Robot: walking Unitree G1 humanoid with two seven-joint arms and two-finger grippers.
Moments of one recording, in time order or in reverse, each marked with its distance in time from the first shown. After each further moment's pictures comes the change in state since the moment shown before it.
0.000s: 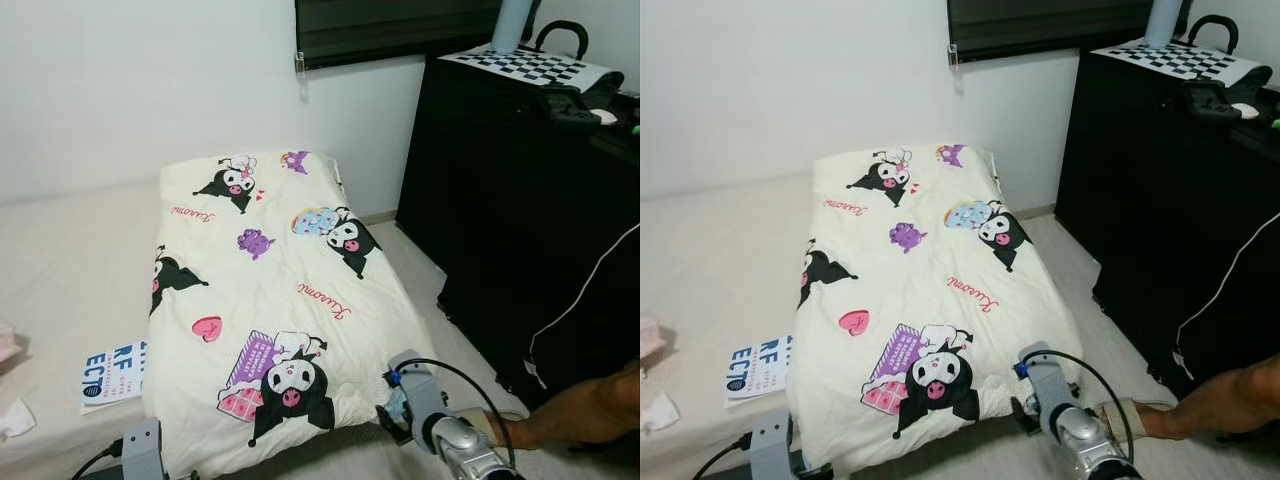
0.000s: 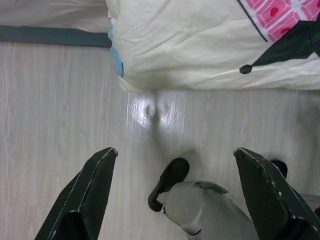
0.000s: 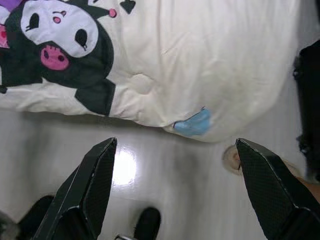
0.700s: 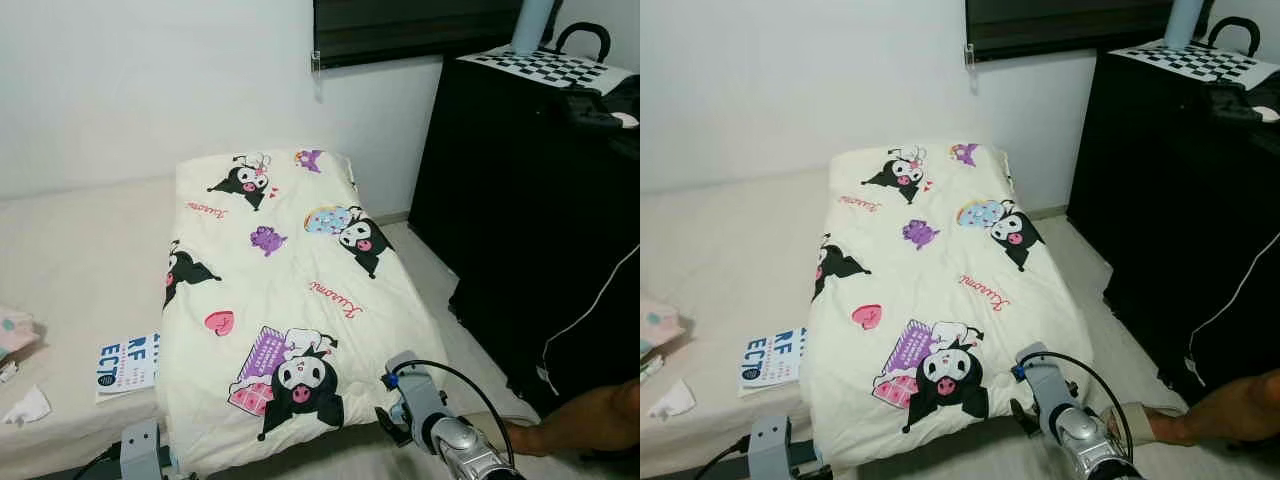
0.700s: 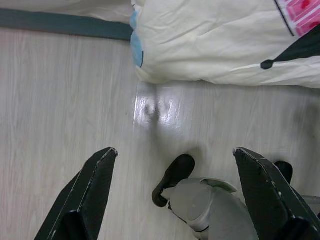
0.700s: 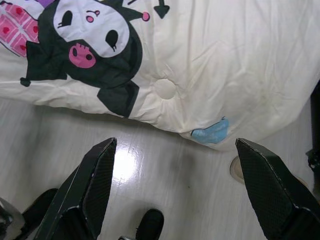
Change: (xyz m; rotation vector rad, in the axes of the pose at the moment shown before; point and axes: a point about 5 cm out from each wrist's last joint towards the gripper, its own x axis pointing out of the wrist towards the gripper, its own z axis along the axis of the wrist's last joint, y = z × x) left arm 0.000 0.002 -0.002 0.000 0.004 0.000; right arm 0.001 0.005 0.001 -0.035 0.001 0.017
